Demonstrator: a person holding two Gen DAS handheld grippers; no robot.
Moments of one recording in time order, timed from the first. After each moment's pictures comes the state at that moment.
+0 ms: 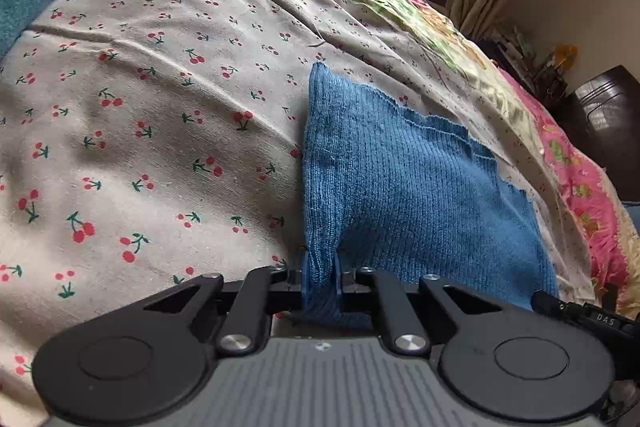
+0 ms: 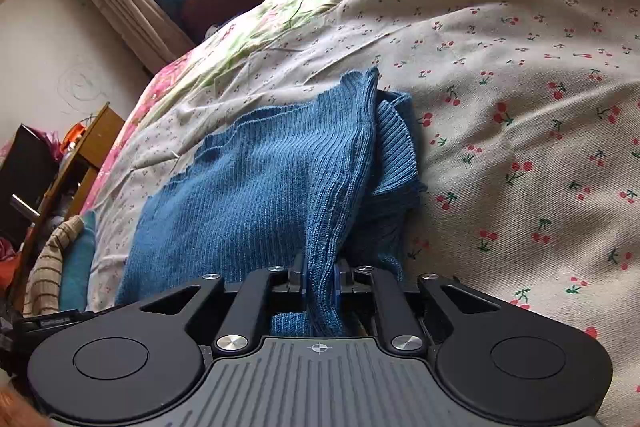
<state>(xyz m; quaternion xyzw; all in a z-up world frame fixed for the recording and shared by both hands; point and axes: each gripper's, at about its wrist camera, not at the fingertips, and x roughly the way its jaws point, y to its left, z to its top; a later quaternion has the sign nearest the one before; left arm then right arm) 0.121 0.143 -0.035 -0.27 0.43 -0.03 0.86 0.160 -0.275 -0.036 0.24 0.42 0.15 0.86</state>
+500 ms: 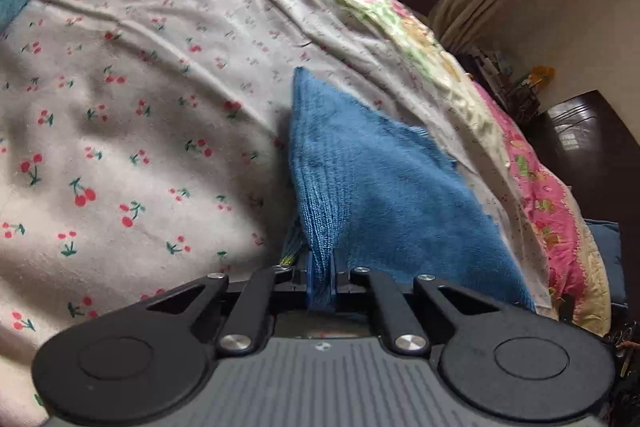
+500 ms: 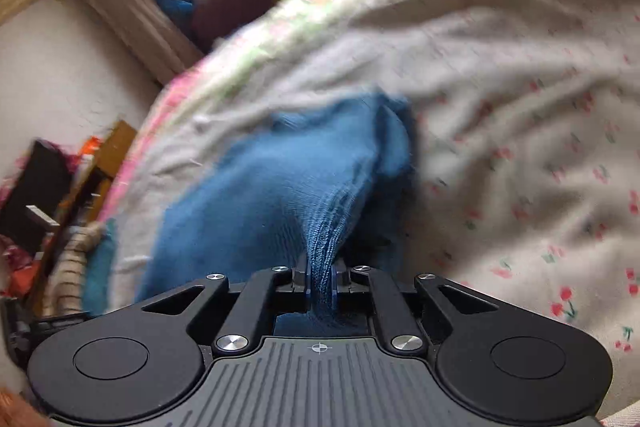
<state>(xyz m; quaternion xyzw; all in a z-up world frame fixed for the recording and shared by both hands) 0.109 0.155 -0.040 -0.33 0.43 -0.05 0.84 0.143 -0.288 -0.038 0.25 0.43 0.14 0.86</state>
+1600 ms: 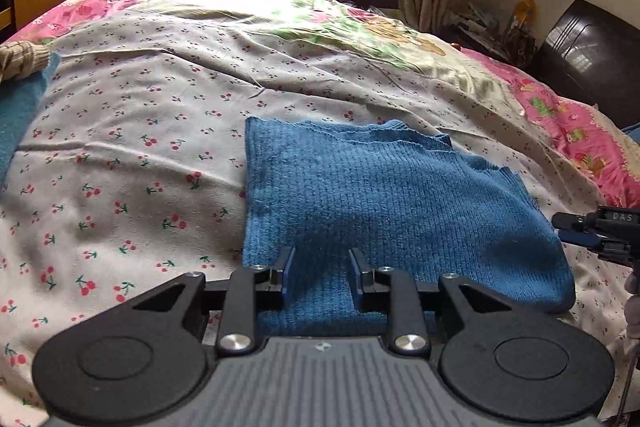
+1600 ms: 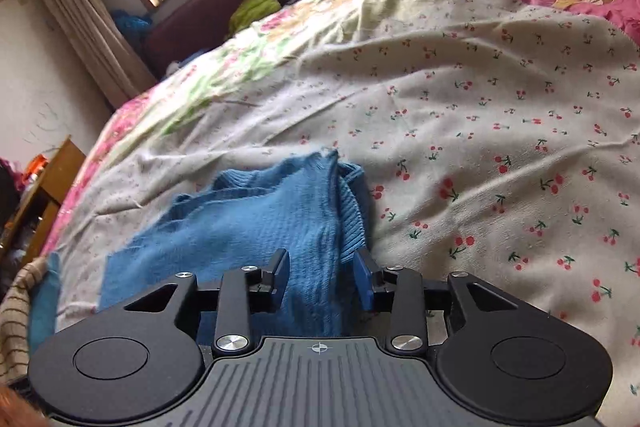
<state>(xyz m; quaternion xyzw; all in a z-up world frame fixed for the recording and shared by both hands) 0.114 0.089 -0.002 -0.12 0.39 -0.05 0.91 0.180 -0.286 -0.016 0.21 0.40 0.07 0.89</state>
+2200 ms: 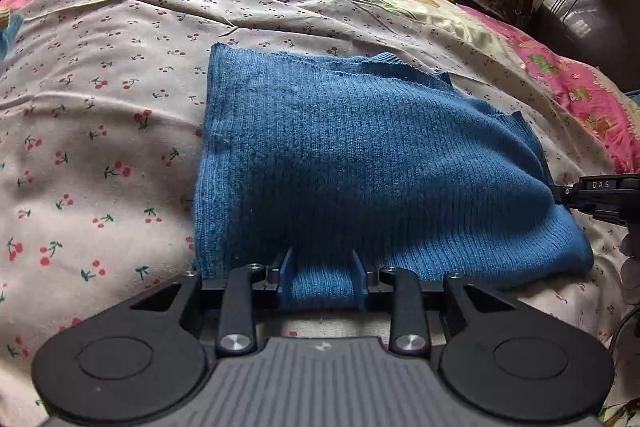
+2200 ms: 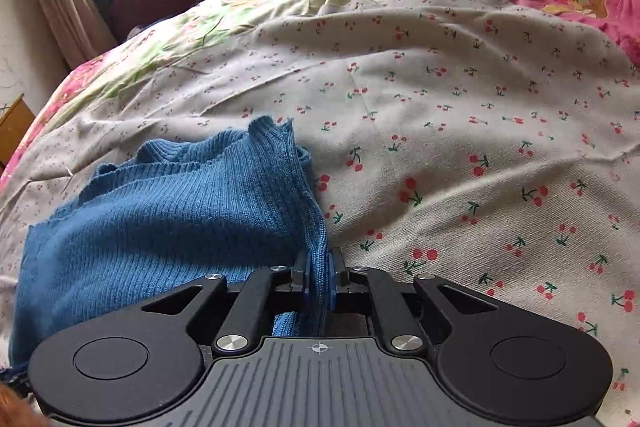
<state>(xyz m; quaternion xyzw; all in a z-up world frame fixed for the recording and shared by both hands) 0.127 0.066 -0.046 -0.12 0.43 -0.06 0.89 0.197 -0.282 -0.040 0.13 0.42 0.01 0.90</state>
